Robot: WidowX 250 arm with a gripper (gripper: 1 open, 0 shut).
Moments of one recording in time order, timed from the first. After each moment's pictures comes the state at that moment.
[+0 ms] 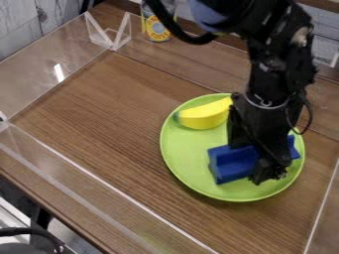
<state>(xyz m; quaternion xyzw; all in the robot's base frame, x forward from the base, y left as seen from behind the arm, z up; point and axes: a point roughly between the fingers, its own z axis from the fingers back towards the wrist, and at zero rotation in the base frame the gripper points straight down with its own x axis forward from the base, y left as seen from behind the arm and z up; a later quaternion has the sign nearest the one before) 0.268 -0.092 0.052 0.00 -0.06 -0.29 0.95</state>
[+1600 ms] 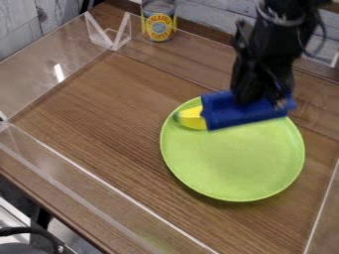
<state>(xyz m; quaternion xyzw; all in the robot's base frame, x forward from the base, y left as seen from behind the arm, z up) 0.296 -0.050 0.120 0.08 -0.01 -0.30 0.95</state>
